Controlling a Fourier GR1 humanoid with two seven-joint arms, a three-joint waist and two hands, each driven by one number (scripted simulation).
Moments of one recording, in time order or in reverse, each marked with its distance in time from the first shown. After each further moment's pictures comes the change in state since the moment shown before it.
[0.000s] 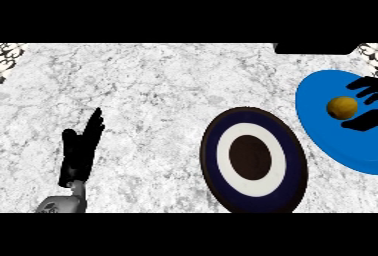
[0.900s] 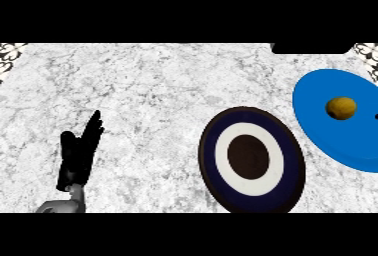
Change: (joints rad) left arm 0.028 -0.007 -0.005 -0.041 -0.006 -0.001 0.031; right arm 0.017 -0.069 -0.366 0.085 -0.498 0.213 -0.335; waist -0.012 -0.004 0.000
